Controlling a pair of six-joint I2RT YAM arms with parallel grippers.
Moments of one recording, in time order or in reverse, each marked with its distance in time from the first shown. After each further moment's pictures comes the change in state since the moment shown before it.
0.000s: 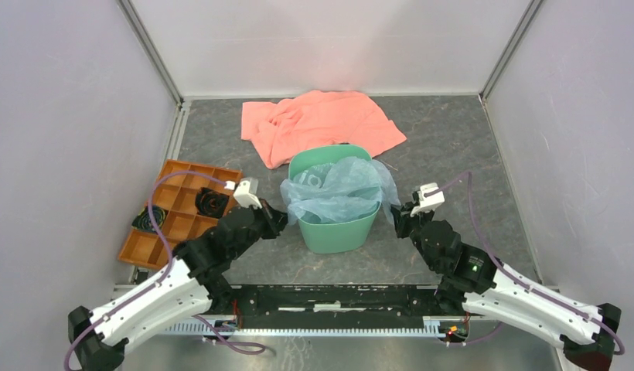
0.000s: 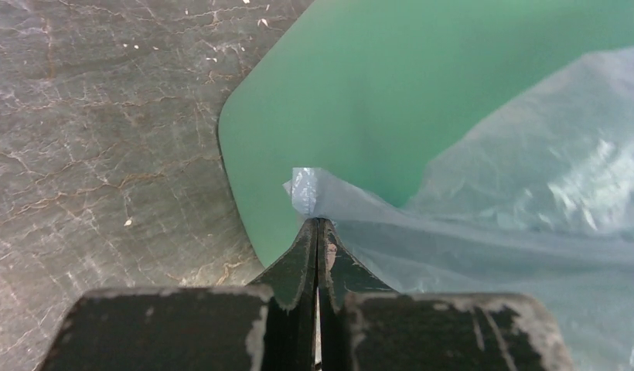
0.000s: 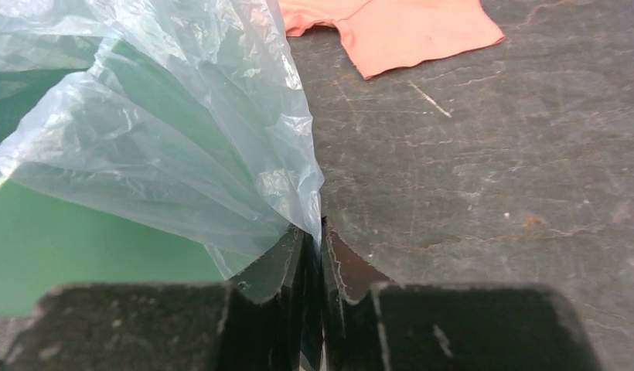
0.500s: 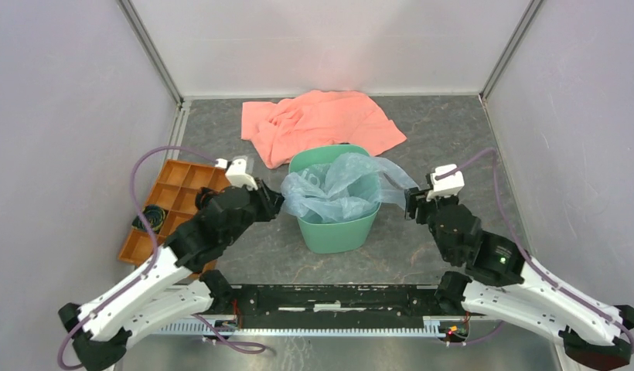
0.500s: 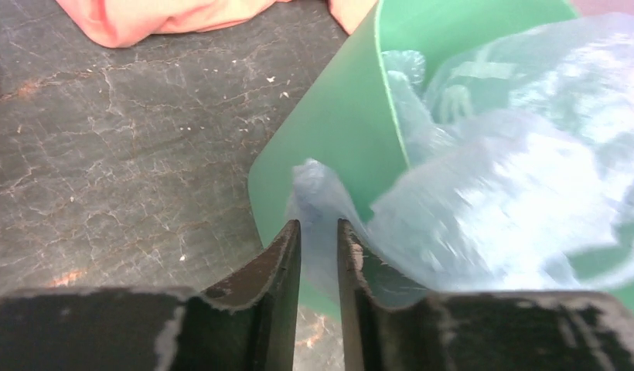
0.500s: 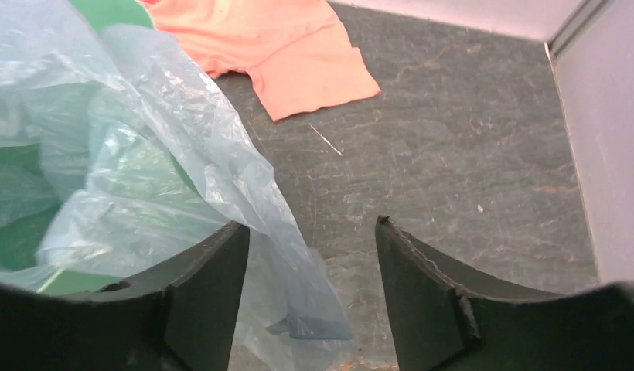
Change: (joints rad) left arm 0.000 0.174 0.306 -0.158 -0.123 0.142; right arm 0.000 0.099 0.322 -0.275 0.206 -0.150
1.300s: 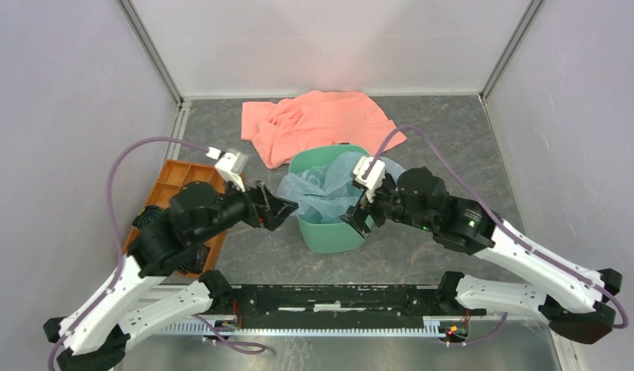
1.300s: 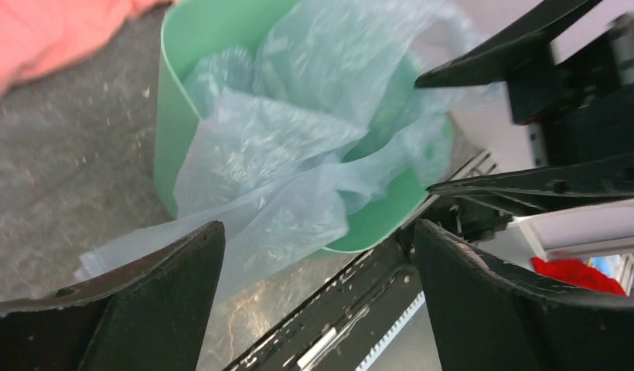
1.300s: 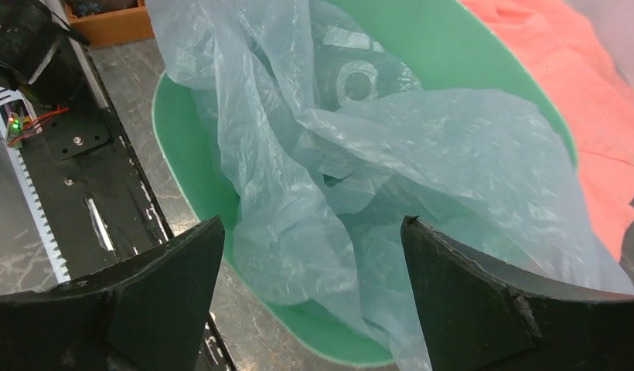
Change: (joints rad) left arm 0.000 -0.093 0.310 -0.205 0.345 0.146; right arm 0.000 0.365 0.378 -0.072 -0.849 -0.283
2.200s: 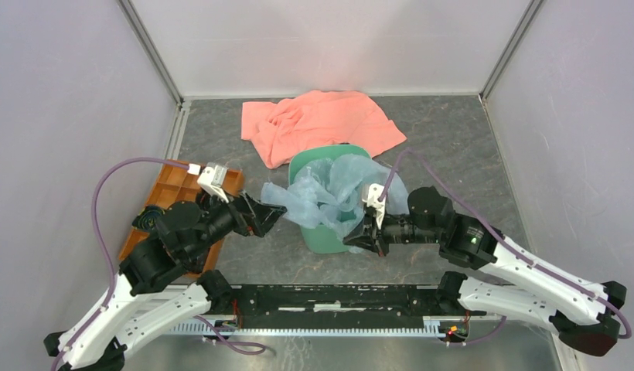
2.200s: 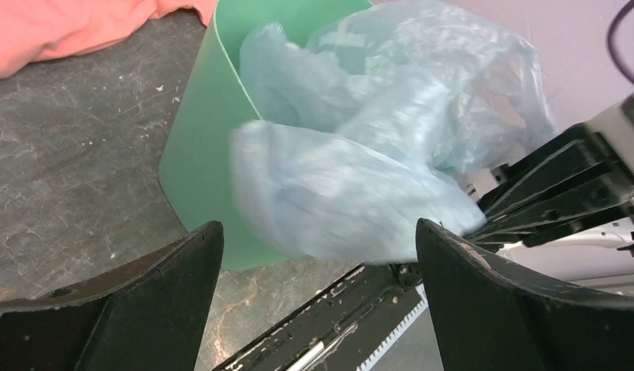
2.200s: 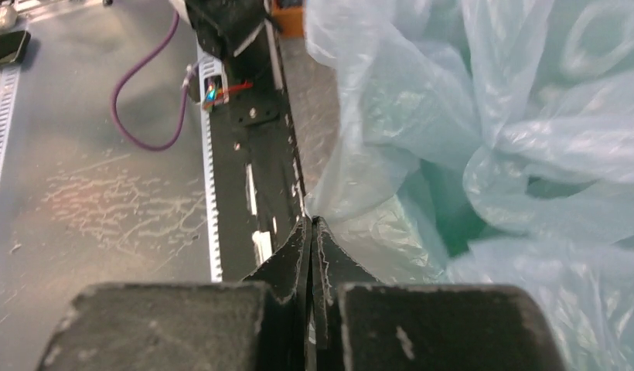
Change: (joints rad) left arm 0.000 -0.153 -0.154 0.028 -0.089 -0.111; right arm 0.000 -0.117 -0.190 0.131 -0.404 0.127
